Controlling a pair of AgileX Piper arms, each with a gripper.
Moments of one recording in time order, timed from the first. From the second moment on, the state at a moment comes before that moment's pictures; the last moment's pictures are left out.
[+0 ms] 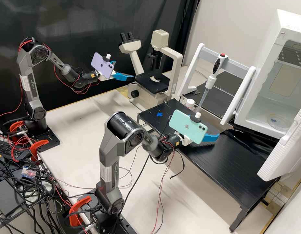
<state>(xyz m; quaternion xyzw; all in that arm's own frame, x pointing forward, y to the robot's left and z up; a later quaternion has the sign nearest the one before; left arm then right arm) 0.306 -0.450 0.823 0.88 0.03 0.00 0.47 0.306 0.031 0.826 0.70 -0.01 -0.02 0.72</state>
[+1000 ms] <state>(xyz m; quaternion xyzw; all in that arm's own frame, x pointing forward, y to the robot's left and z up) 0.306 -0.450 0.823 0.88 0.03 0.00 0.47 0.328 -0.022 0.903 0.71 -0.14 0.01 0.69</state>
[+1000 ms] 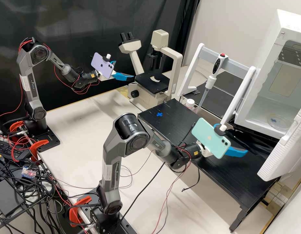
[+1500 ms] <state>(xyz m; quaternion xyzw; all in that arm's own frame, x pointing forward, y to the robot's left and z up) 0.306 -0.450 0.823 0.88 0.03 0.00 0.47 0.397 -0.030 0.969 0.72 -0.21 0.03 0.66</state>
